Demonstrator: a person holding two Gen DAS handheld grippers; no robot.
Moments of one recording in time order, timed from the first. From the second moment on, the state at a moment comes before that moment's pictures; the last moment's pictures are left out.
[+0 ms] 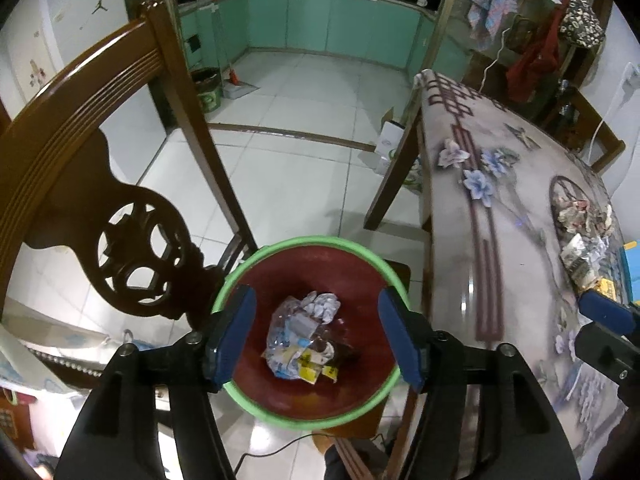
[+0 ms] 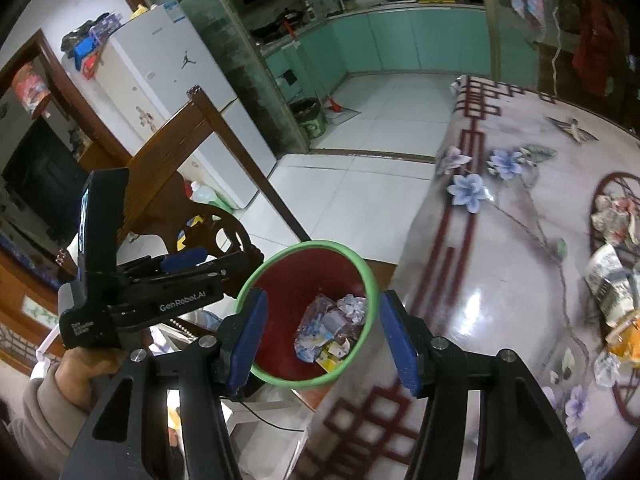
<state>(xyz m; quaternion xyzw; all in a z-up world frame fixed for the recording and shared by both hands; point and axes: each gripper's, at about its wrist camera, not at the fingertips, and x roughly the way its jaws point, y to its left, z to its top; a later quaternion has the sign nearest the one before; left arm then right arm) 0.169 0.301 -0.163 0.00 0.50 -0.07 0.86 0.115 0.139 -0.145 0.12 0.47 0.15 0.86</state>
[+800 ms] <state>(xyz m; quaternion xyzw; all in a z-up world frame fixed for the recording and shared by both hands) 0.095 0.100 -0.155 0.07 0.52 -0.19 0.83 0.048 -0.141 -0.201 -0.26 0.57 0.10 0.77</state>
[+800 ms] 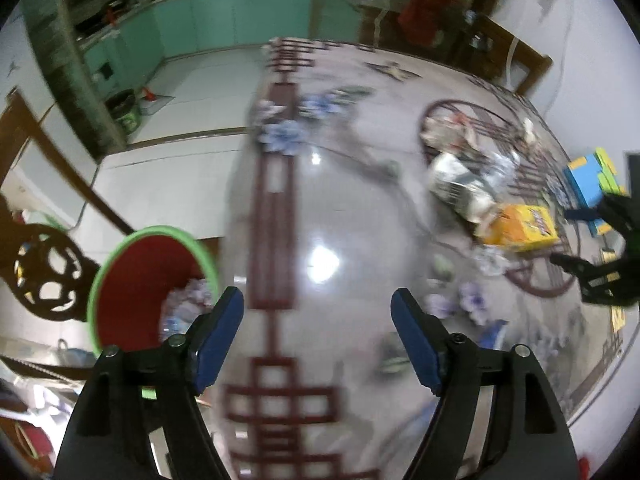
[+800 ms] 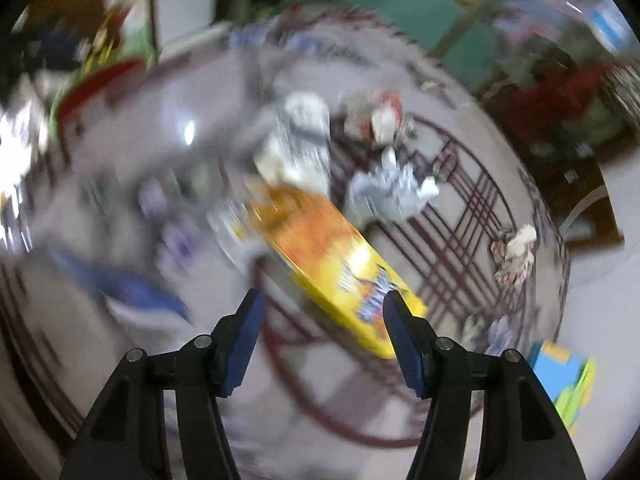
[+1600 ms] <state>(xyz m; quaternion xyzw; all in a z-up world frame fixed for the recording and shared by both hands) 0.085 -0.073 -0.203 0.07 0.57 -0.22 0.79 0.073 -0.286 -0.195 0.00 0.54 0.16 0.83</state>
